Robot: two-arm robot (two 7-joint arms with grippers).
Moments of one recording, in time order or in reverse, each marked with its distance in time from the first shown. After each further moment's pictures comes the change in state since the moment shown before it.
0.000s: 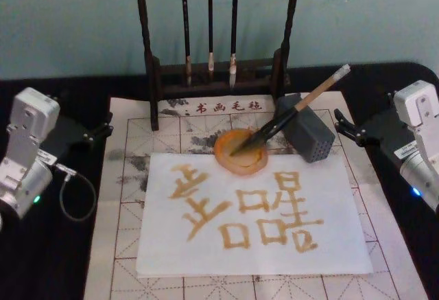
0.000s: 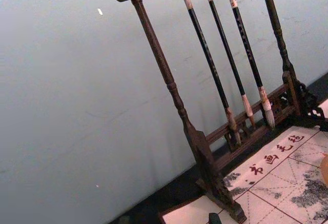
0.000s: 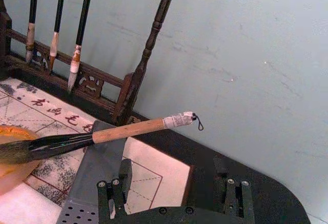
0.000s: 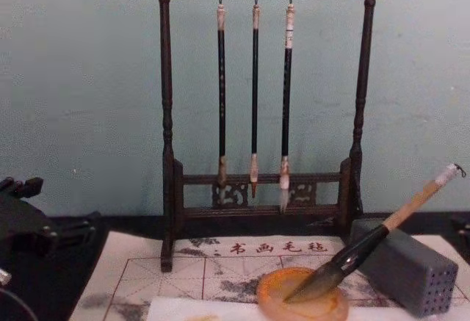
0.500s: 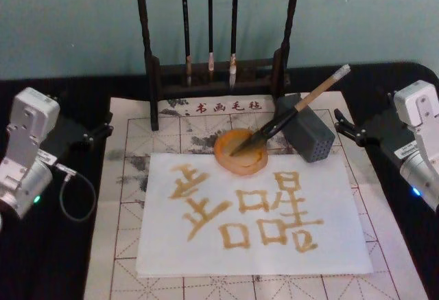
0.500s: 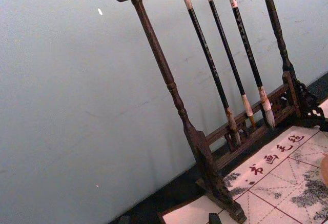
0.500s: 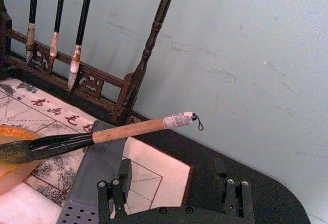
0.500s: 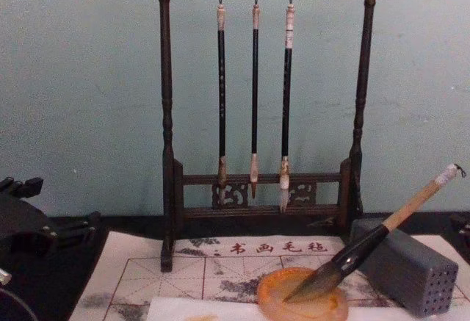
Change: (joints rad) left arm 0.000 0.000 0.000 0.000 0.000 0.000 0.000; right arm 0.000 -0.001 0.002 0.000 0.000 0.000 0.001
